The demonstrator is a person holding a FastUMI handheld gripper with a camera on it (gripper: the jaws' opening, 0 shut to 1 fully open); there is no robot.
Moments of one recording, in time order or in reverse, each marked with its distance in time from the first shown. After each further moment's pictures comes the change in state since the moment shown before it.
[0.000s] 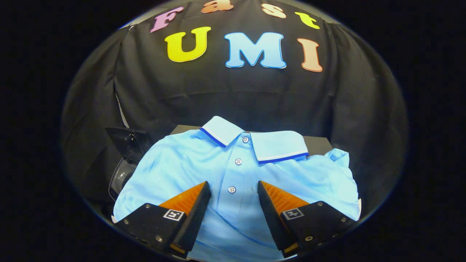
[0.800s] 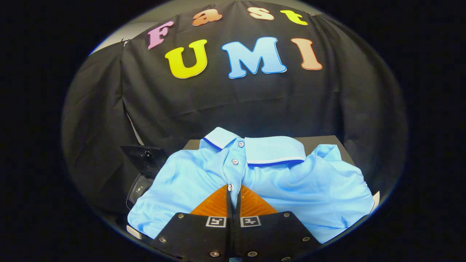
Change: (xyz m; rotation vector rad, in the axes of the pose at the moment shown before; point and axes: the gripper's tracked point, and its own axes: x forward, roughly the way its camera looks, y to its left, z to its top) arm -0.017 0.009 0.021 0.138 -0.110 0.131
